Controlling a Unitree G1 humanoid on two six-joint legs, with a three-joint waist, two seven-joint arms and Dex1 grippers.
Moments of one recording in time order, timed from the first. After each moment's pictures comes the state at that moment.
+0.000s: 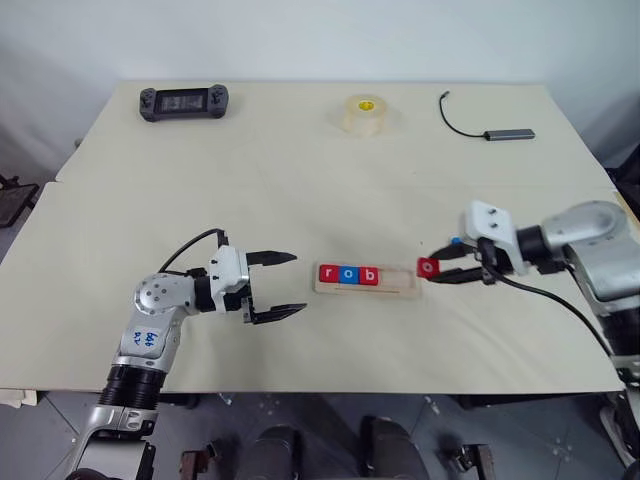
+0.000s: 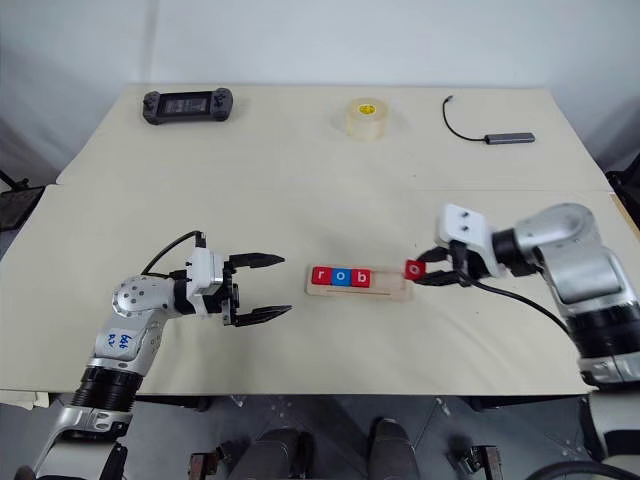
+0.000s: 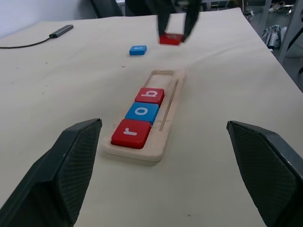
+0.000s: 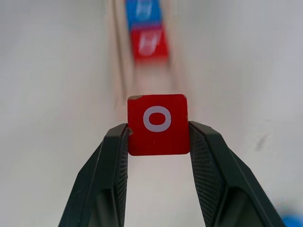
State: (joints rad) left arm -0.40 0.49 -0.02 0.15 -0.33 -0.09 -1.15; right arm -0.73 -0.87 0.20 0.13 0.16 0.40 1.39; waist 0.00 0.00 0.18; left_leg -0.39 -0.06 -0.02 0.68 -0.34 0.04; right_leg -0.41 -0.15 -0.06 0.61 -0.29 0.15
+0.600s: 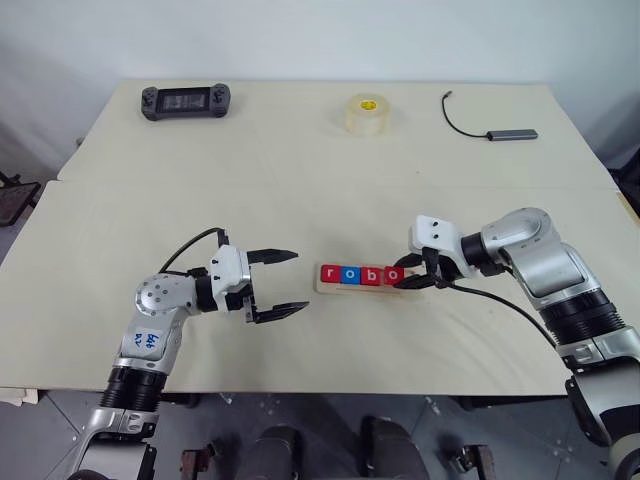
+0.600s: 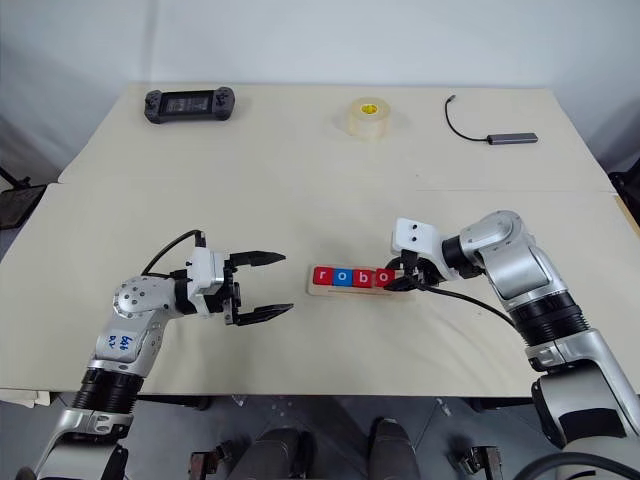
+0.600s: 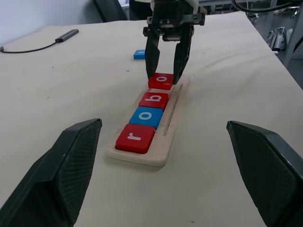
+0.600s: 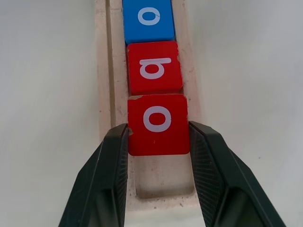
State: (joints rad) left arm -0.38 0.49 -0.02 0.12 -0.33 -0.09 -1.12; right arm -0.78 -0.75 0.33 0.25 0.04 0.37 1.35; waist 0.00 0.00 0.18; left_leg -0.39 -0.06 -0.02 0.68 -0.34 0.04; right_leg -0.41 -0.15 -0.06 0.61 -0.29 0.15
